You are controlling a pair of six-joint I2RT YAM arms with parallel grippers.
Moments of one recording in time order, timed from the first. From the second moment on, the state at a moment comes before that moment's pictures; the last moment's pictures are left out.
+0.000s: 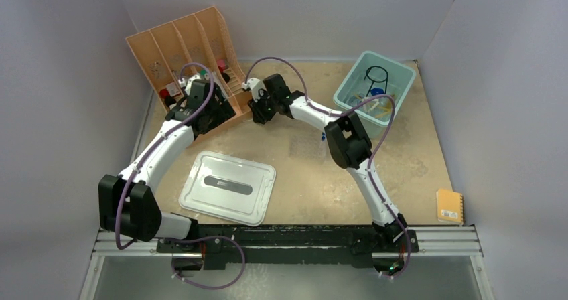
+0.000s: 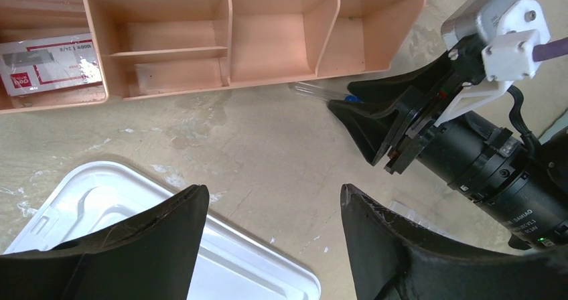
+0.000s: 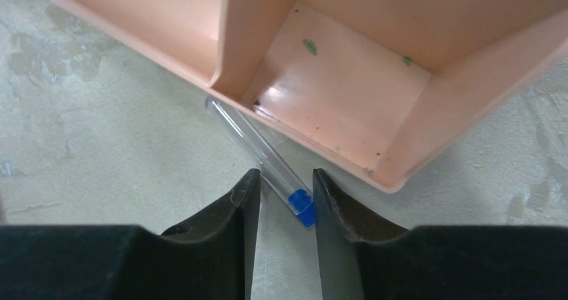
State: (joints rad) left arm -0.26 1.38 1.12 -0.54 -0.20 -0.76; right arm 0.66 2.48 2.04 -0.31 -0.33 -0.18
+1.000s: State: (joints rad) left arm -0.22 1.28 0.98 -0.51 -0.15 -0.83; right arm 0.67 2.14 1.60 -0.49 -0.43 -0.35
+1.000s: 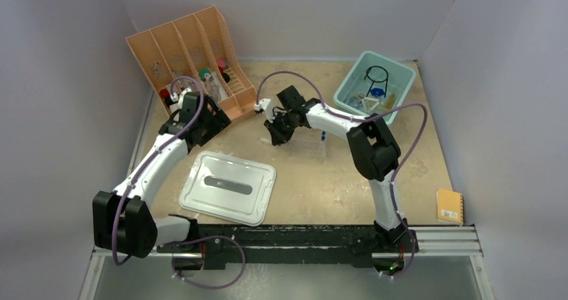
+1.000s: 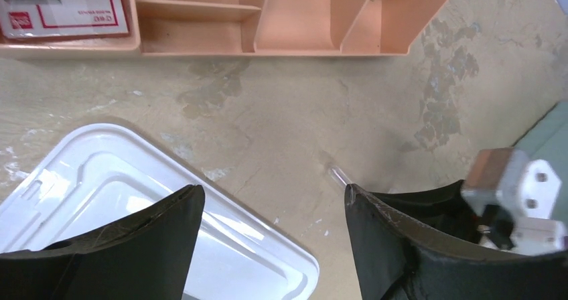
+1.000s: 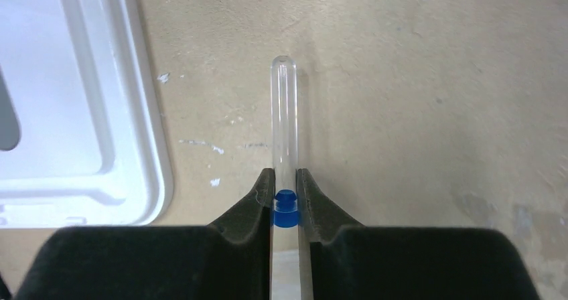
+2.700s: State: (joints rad) left arm -0.21 1.40 0.88 0.05 0.66 -1.20; right arm 0.44 1.67 1.20 0.03 -0.80 0.41
